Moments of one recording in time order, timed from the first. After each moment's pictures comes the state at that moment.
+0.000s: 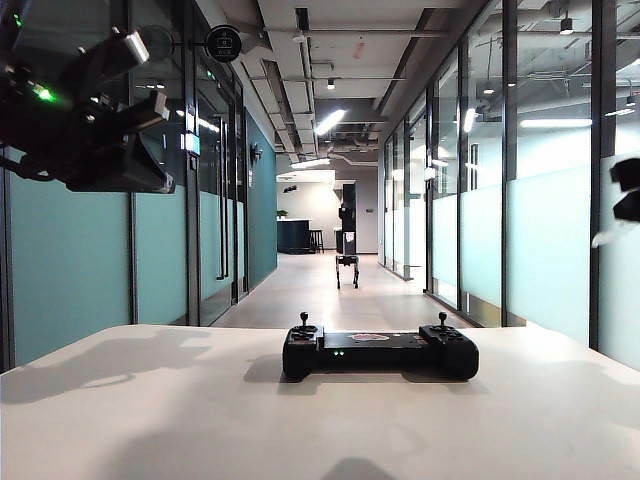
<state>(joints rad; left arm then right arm) -0.27 1.34 0.62 0.40 0.27 -0.04 0.21 0.98 0.13 0.65 -0.03 -0.03</state>
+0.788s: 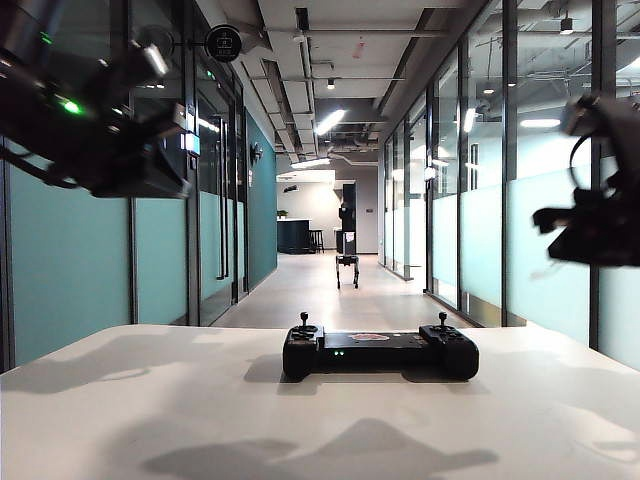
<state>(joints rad) -0.27 1.46 0.71 0.43 0.29 -0.04 0.21 1.48 0.32 0.88 -0.08 0.00</state>
